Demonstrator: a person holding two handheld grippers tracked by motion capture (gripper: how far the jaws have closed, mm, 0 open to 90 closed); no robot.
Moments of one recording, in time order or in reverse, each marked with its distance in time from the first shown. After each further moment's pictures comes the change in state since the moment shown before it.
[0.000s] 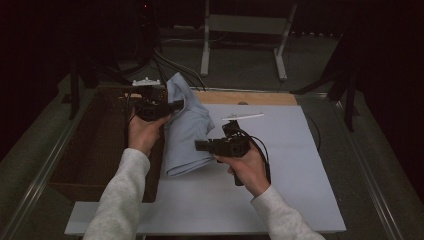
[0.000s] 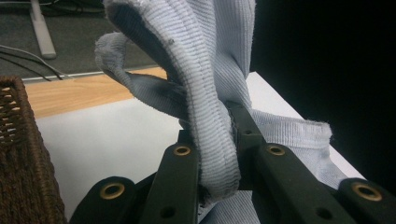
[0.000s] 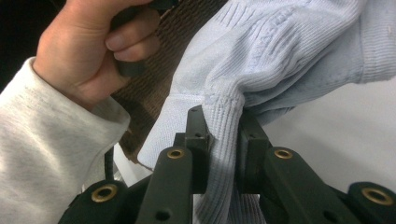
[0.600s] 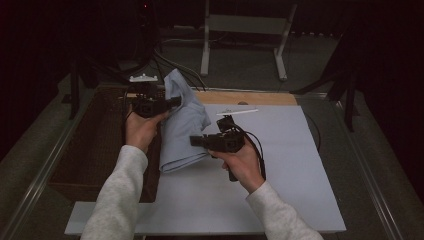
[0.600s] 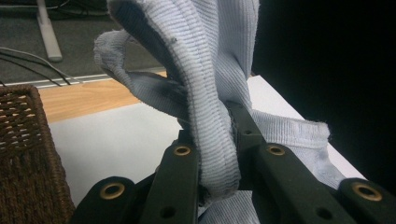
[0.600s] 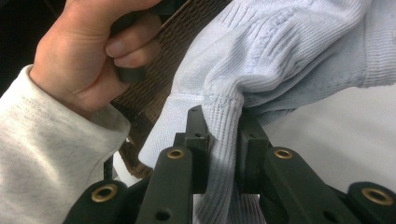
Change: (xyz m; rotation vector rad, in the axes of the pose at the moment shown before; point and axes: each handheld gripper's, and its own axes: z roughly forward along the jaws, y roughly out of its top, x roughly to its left) left arm 0.005 0.007 -0.004 -0.003 0.016 0.003; right arm 0.005 0.012 0.010 -0.010 0.002 0.000
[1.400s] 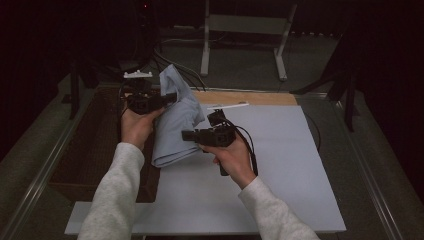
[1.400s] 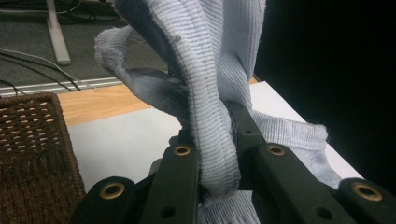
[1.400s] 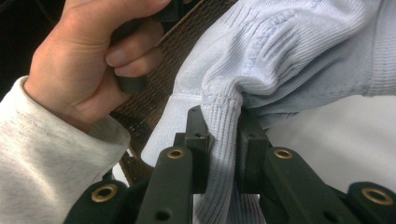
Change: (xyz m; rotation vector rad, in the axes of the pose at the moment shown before) left arm 0.007 0.008 -0.009 -0.016 0.020 -0.005; right arm 0.010 0.015 0.016 -0.008 -0.001 -0.012
